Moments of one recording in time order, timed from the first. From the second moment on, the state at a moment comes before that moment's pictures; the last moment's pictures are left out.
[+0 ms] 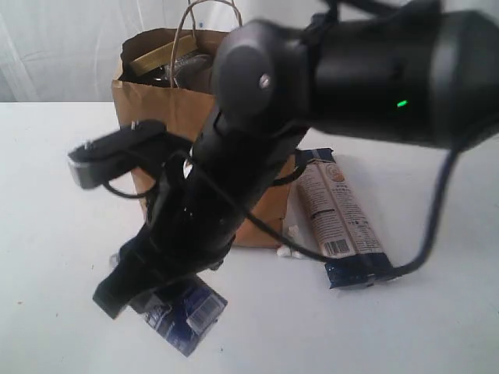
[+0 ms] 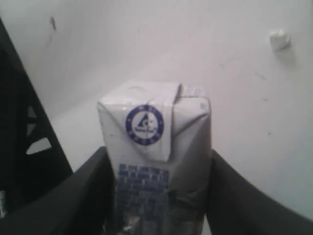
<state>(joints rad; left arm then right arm) 0.02 0.00 0.02 0.10 0.43 -0.07 0.93 1.66 -1.35 0.36 0.95 -0.26</state>
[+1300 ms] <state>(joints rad) 0.02 0.00 0.02 0.10 0.43 -0.07 0.74 1.36 -1.35 -1.21 0.33 1.33</state>
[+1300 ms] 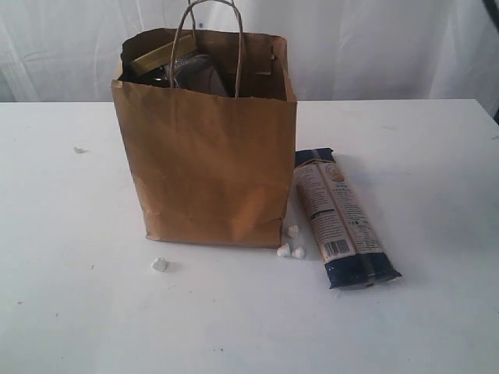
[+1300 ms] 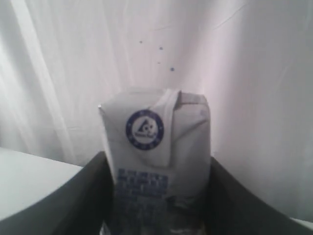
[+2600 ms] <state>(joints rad) 0.02 0.00 0.02 0.10 0.43 -0.07 0.58 1.52 -1.23 -1.18 -0.03 1.43</state>
